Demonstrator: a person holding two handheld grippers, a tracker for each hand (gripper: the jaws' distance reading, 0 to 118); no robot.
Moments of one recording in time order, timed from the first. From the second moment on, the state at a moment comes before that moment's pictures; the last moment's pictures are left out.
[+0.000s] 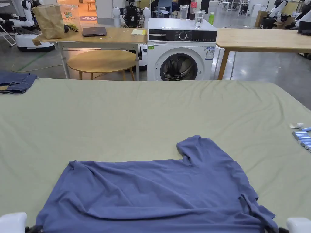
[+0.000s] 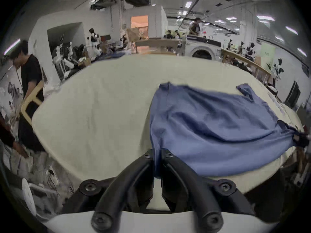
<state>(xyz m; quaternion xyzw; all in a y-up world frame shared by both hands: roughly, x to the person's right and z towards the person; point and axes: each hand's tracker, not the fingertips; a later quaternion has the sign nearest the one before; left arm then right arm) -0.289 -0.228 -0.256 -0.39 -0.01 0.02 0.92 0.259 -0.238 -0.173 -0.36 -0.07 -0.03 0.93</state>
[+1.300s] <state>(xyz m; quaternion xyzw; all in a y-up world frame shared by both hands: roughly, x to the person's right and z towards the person) -0.262 -0.209 -0.405 -0.35 -0.05 -0.02 0.94 0.151 -0.177 -0.285 -0.24 -0.03 0.00 0.97</state>
